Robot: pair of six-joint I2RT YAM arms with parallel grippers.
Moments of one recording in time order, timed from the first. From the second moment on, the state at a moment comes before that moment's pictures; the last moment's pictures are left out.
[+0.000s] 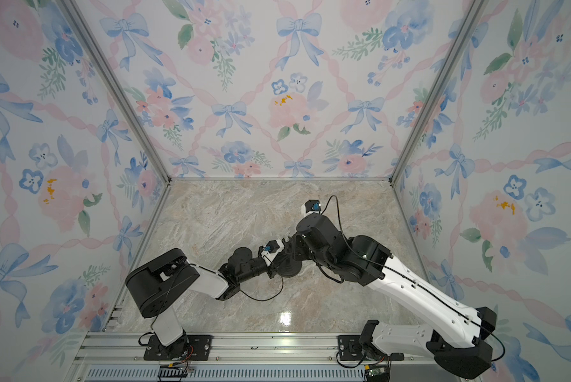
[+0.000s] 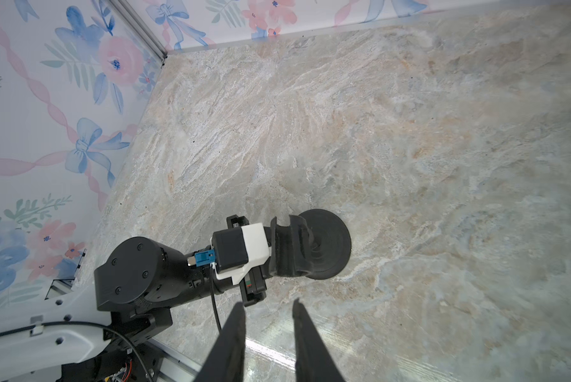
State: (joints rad) left arm -0.82 1.77 0.52 1.08 0.21 0.13; right arm 0.93 1.20 1.46 -1.01 0.29 0.69
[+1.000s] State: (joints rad) left arm -0.81 1.77 0.51 1.09 0.21 0.14; right arm 0.71 1.67 1.74 -1.27 -0.12 0.52
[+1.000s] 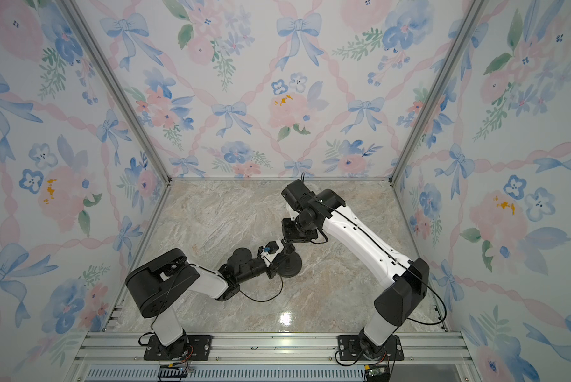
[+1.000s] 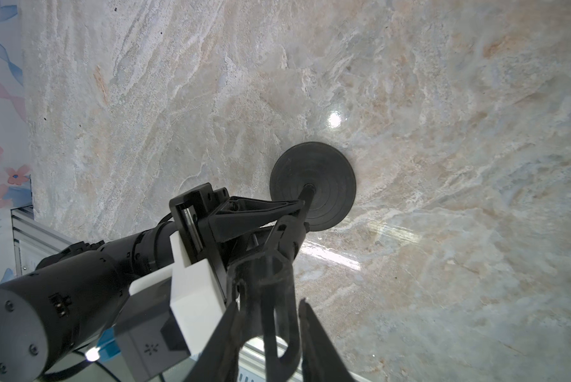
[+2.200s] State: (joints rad) left arm -0.83 1.78 0.56 1.04 0.17 0.06; right arm 0.79 1.44 1.37 -0.90 0.09 0.90
